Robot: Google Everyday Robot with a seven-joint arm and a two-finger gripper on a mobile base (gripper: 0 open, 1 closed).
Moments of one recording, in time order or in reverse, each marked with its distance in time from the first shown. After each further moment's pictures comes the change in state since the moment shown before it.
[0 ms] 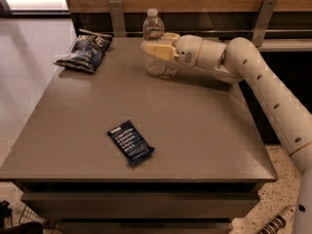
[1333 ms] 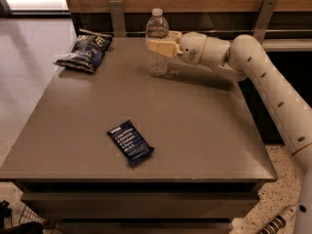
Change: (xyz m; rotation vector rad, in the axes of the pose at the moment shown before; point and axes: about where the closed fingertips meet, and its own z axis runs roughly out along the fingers) arm -0.006 -0.006 -0.011 0.009 0.004 0.005
